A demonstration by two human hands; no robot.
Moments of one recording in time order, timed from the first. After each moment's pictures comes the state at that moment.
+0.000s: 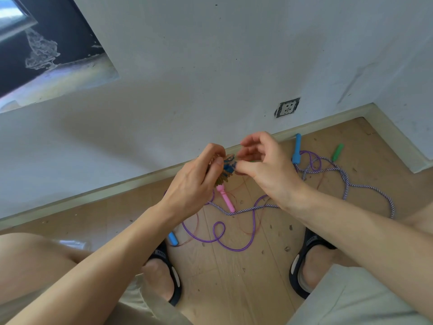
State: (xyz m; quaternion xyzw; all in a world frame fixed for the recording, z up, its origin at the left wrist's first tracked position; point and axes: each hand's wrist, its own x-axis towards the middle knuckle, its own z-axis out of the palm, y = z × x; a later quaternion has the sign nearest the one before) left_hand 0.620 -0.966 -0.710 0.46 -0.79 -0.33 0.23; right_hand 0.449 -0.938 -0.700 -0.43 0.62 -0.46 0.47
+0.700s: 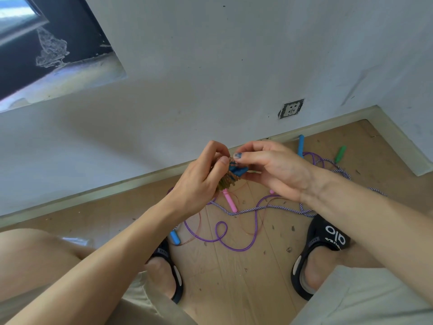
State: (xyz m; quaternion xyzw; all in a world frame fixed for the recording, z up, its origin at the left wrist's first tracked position) left_hand 0.620 -0.957 -0.685 0.46 -0.75 -0.43 0.23; right_hand 0.438 -0.949 -0.691 -0.35 0.48 -0.40 0.70
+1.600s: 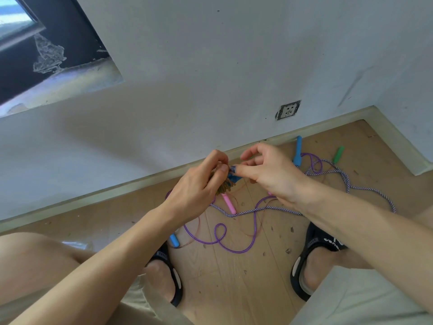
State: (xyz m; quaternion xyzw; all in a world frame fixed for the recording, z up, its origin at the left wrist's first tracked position) left_hand 0.620 -0.959 -0.704 0.46 -0.78 -0.38 0.19; right_hand 0.441 -0.941 -0.700 -0.44 0.64 -0.37 0.52
